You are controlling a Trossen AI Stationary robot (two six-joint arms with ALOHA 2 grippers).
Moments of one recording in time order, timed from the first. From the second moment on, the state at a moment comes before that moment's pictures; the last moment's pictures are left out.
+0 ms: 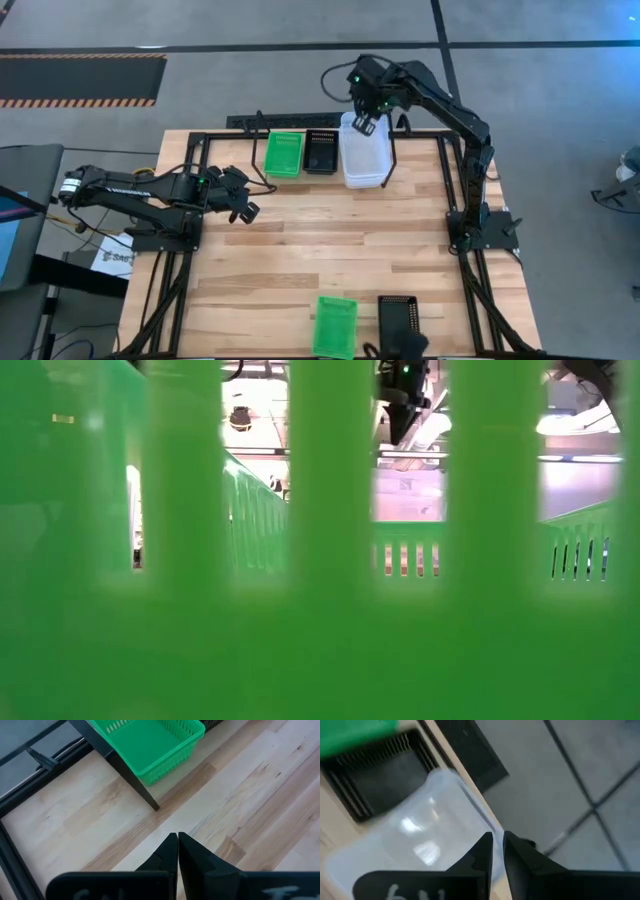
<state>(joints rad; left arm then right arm) -0.06 1.03 0.89 -0.97 -0.55 -0.75 -0.54 1.95 2.35 -1.48 0.35 -0.08</state>
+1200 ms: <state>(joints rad) -0.06 1.03 0.89 -0.97 -0.55 -0.77 -0.66 2.07 2.35 -1.53 0.20 -0.22</state>
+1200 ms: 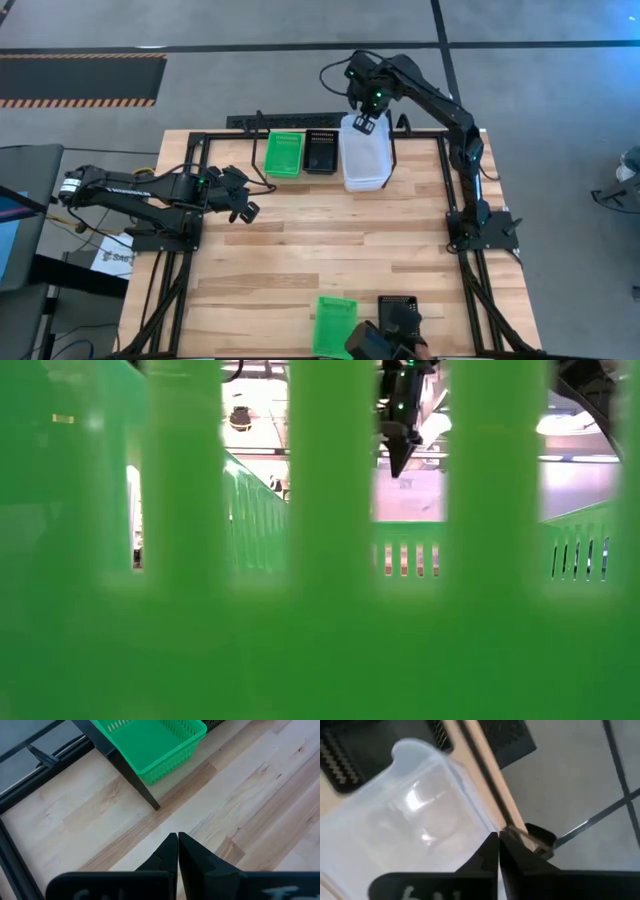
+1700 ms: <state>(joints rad) -0.06 1.03 0.89 -0.97 -0.52 -0.76 -0.64 2.04 2.36 -1.55 0.27 -0.42</state>
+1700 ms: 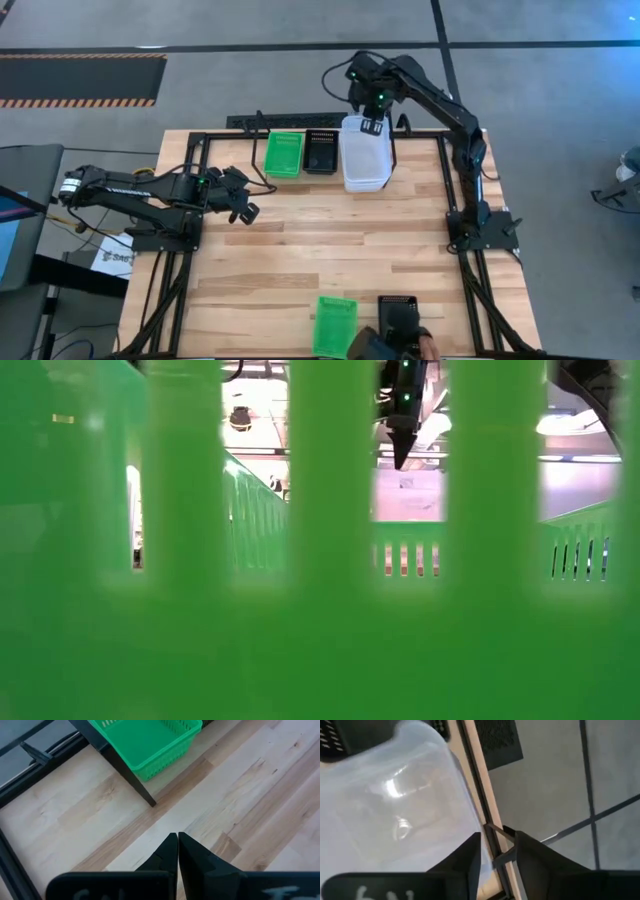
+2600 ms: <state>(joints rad) -0.06 1.03 0.89 -0.98 -0.50 -0.74 -0.68 2.04 2.23 -1.53 0.13 -0.43</state>
